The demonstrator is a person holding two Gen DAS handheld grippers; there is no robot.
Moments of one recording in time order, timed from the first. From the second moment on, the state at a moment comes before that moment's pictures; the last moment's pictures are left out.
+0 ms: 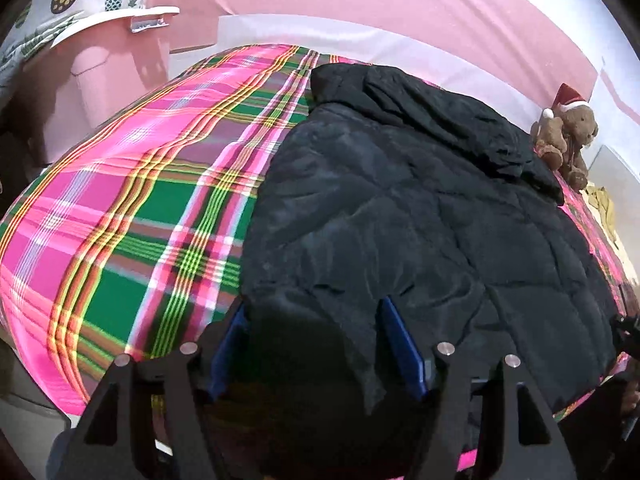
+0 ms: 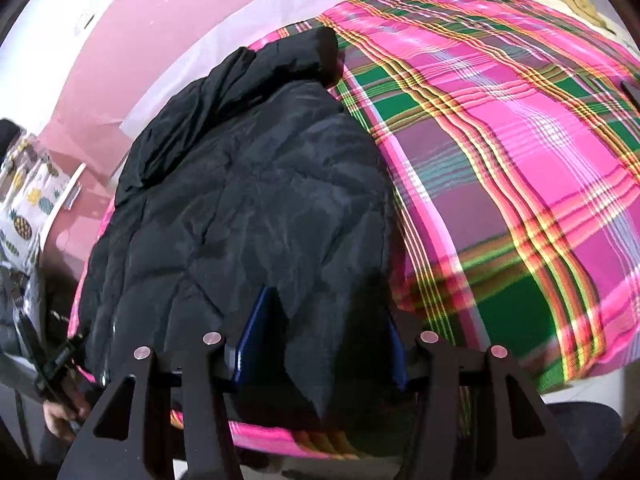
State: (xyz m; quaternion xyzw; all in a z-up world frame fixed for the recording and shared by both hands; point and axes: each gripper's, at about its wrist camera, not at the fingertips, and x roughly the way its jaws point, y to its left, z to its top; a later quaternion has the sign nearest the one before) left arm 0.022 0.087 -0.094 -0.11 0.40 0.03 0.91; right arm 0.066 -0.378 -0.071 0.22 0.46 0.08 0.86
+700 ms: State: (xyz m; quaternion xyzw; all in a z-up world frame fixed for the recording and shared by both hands) left arm 0.000 0.085 -0.004 -0.12 0.33 -0.04 0.94; right arm 0.051 -0.389 0.000 0.25 0.39 0.14 0.87
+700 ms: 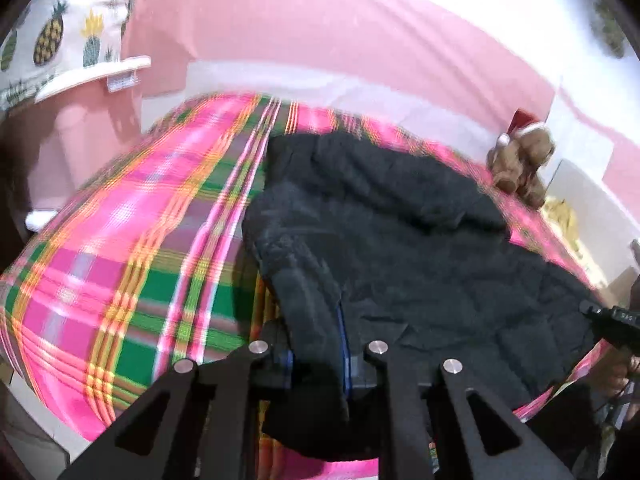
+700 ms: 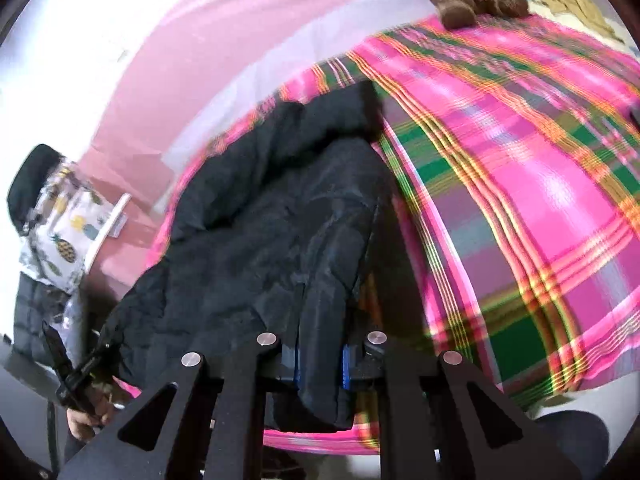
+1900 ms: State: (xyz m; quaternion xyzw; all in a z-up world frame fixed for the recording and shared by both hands) left arm 0.088 0.102 0.095 -0.17 0.25 -0.06 0.95; right arm 0.104 -0.399 0.118 0.27 0.30 0.15 0.90
